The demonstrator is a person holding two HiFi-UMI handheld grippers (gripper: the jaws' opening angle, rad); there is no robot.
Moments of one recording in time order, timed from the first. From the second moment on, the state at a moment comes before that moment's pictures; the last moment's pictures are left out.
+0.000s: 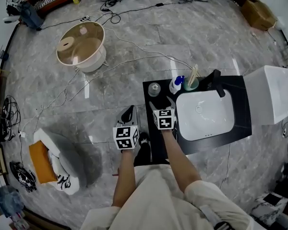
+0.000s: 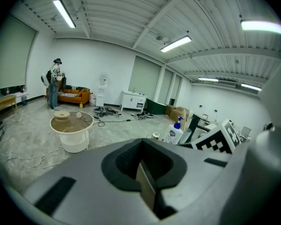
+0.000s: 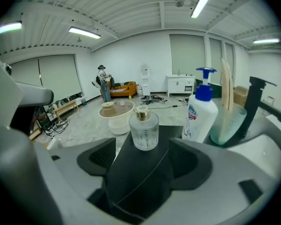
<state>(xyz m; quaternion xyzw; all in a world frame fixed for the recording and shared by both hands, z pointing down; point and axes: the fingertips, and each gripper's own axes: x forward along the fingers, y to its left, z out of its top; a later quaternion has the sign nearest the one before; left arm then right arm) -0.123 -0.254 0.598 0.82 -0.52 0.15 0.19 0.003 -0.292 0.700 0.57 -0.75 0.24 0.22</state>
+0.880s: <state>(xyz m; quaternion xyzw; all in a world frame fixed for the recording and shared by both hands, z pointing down) -0.090 -0.181 0.567 0.84 -0.51 0.14 0.15 -0.005 -0.173 0.622 0.54 -0.80 0.22 0.13</state>
